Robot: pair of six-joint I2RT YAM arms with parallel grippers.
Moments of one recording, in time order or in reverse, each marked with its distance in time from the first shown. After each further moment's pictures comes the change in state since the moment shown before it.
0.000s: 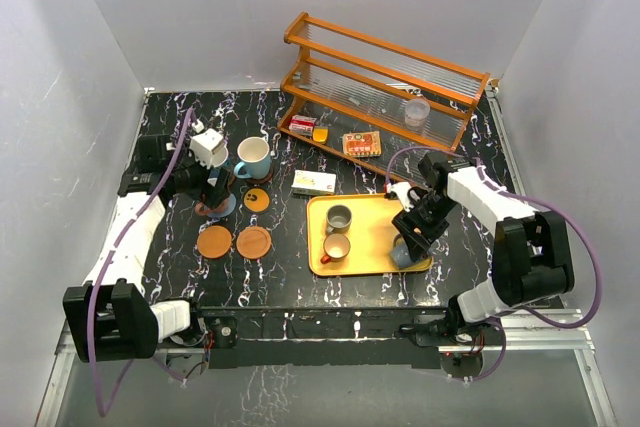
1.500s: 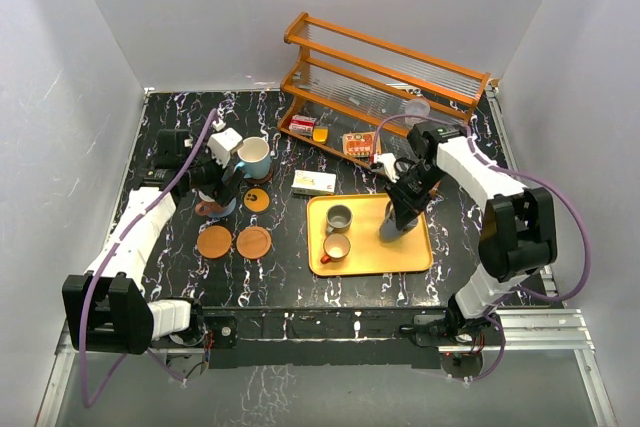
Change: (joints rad) left arm -0.133 0.037 0.014 0.053 -0.098 0.040; right arm 0.039 0.189 0.303 -0.122 -0.209 -0.071
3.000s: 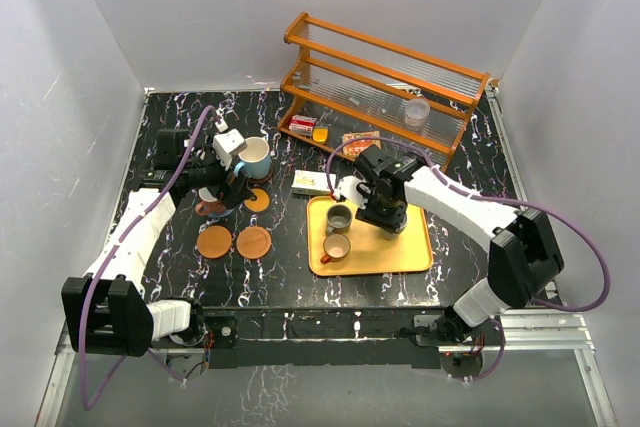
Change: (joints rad) left arm -0.002 -0.007 0.004 0.012 0.277 0.012; right arm 0.416 -0.127 -0.081 0.191 0.582 0.106
